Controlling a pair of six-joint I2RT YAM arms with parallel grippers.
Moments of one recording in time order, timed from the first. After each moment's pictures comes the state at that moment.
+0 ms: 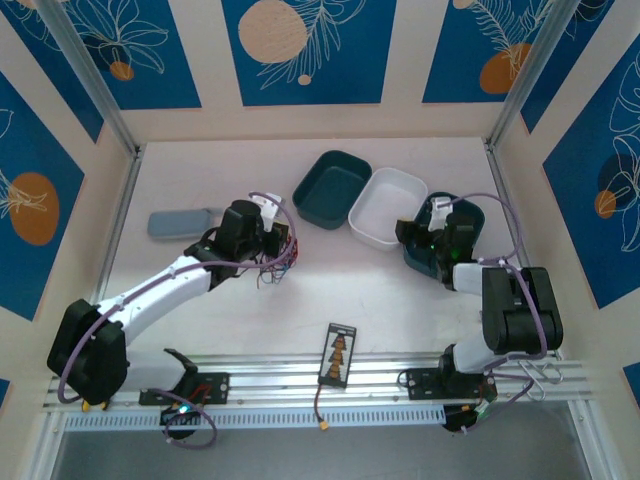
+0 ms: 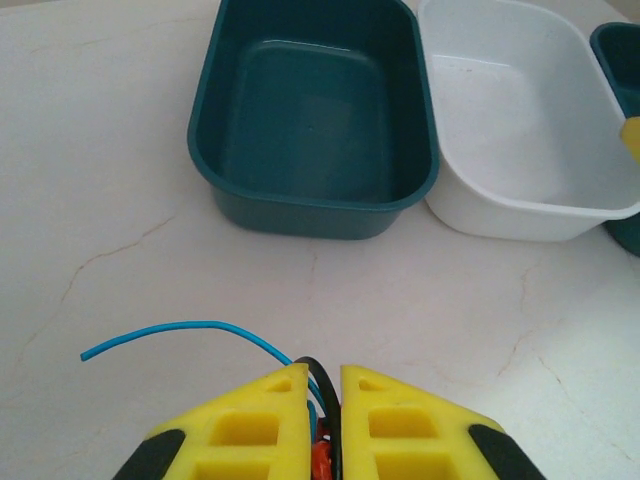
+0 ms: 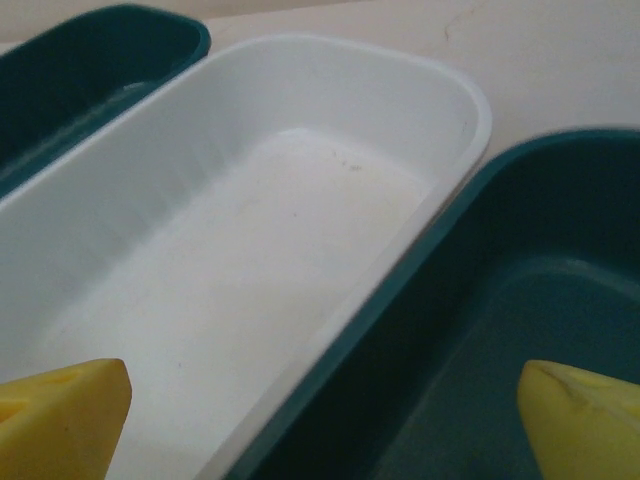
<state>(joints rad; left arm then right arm) -0.60 1.30 0.85 -0.12 0.02 -0.19 -0.02 1.49 0.50 0.53 -0.23 0.07</state>
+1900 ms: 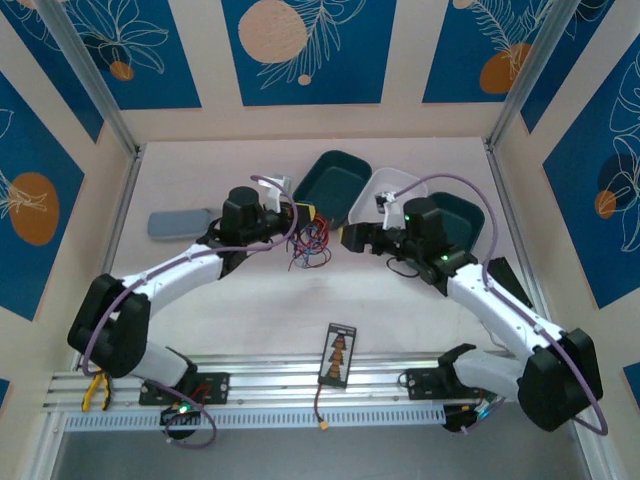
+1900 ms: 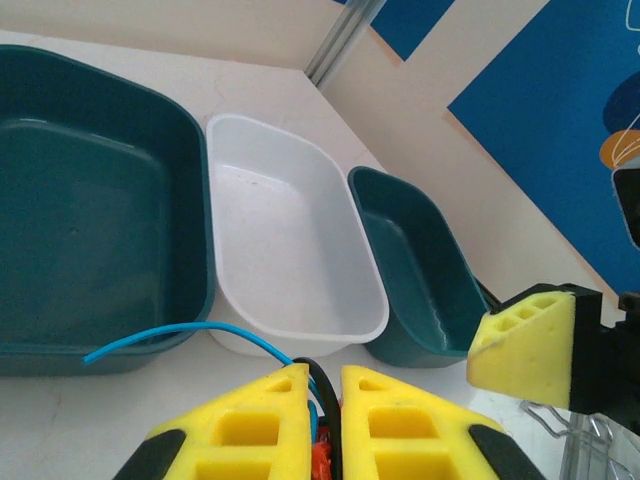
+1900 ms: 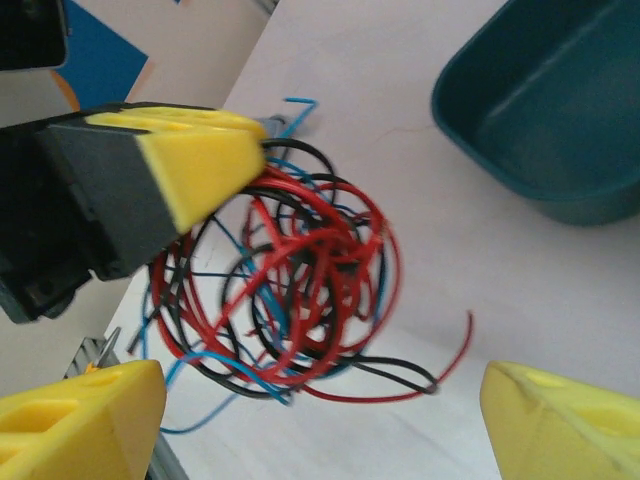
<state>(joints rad) -0.54 1.47 0.87 0.31 0.42 -0.49 0.50 1.17 0.81 -0.15 -0.44 0.53</state>
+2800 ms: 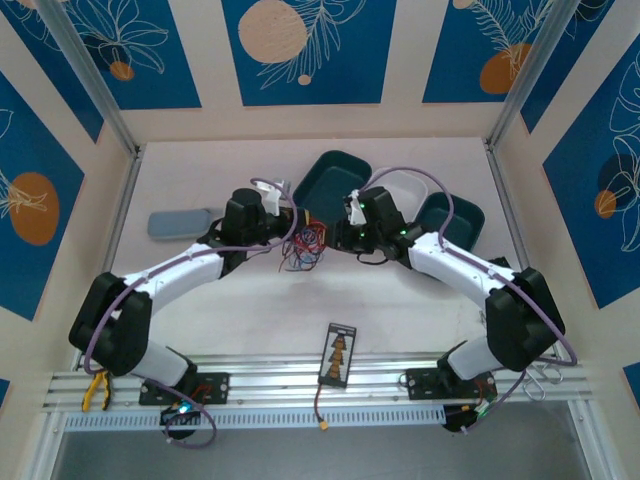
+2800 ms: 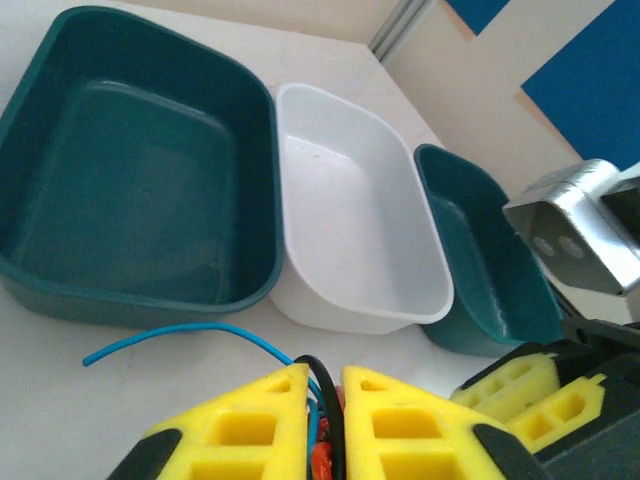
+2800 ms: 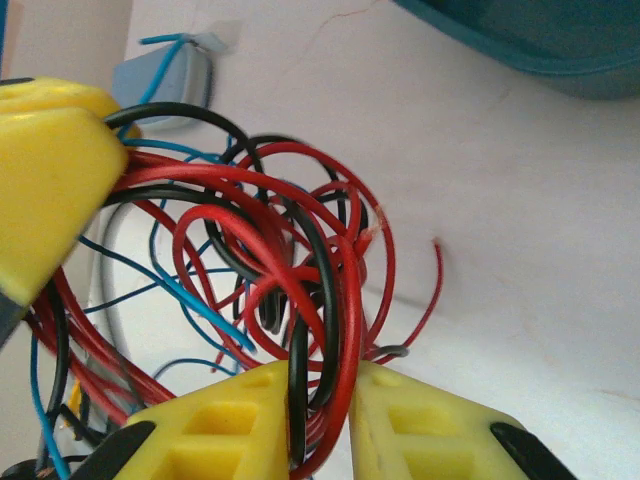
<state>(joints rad) -0.53 1.46 0.87 0.20 0.33 -0.46 0.57 1.44 0.97 -0.27 -0.37 0.69</state>
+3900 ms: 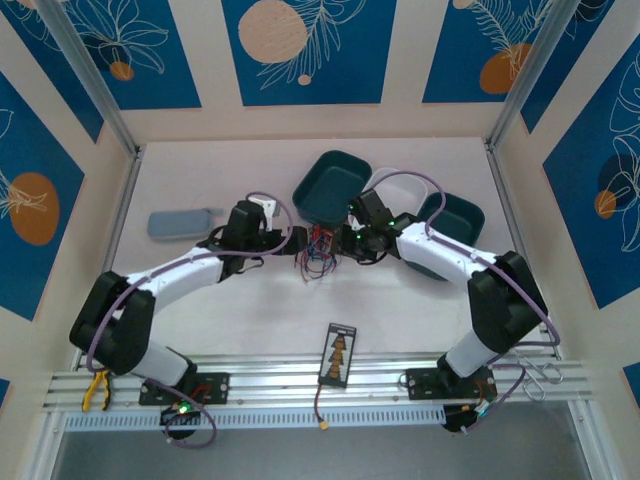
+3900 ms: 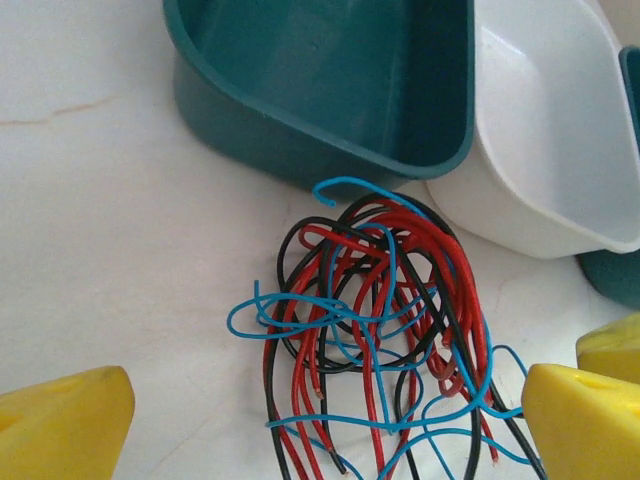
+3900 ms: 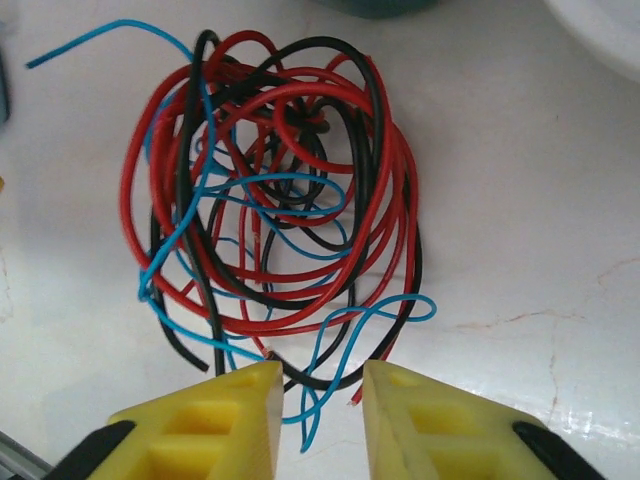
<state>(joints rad) -0.54 1.49 0.82 0.02 0.18 -0.47 0.58 1.59 1.07 -0.50 -0.21 0.75</state>
